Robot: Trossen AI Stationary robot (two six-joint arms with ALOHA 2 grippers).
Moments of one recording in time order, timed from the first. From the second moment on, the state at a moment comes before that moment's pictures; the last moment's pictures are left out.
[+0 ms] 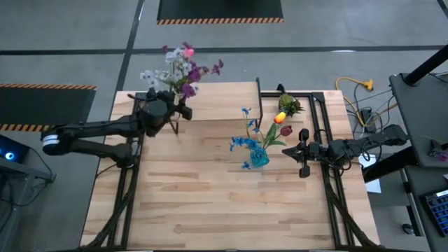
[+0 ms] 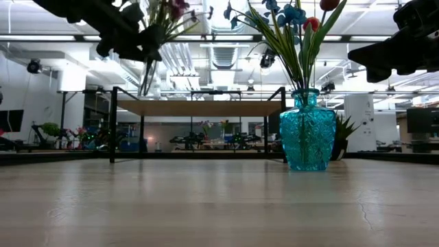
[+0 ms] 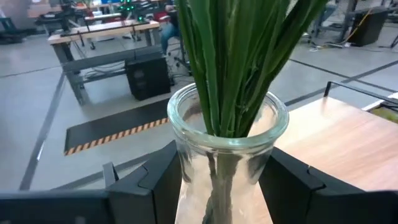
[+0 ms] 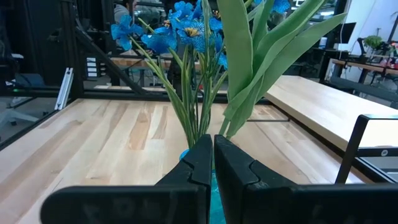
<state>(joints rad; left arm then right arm) 0.27 0.98 0.71 0.05 -0.84 -0.15 0.30 0.17 0.01 0.17 0.39 -0.03</state>
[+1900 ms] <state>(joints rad) 0.35 0.79 0.63 -0.04 -0.61 -0.17 0.31 0.17 0.01 0.17 0.39 -0.03</state>
